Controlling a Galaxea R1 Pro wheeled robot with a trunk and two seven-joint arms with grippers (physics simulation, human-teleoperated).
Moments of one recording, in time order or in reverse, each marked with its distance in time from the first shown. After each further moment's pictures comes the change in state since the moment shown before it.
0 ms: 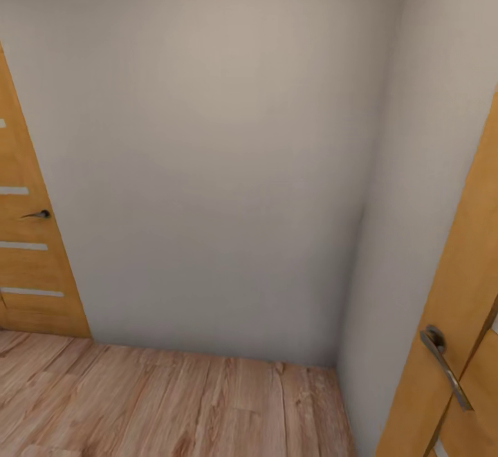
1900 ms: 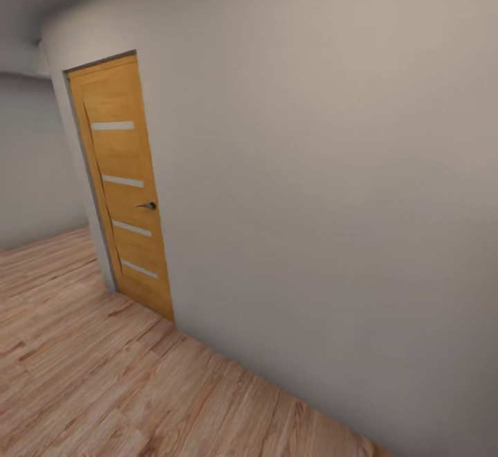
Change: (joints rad) left arm 0.001 0.001 0.000 0.000 0.000 -0.002 0.000; right arm 0.000 0.000 0.000 0.000 0.002 -0.002 0.000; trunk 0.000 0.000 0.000
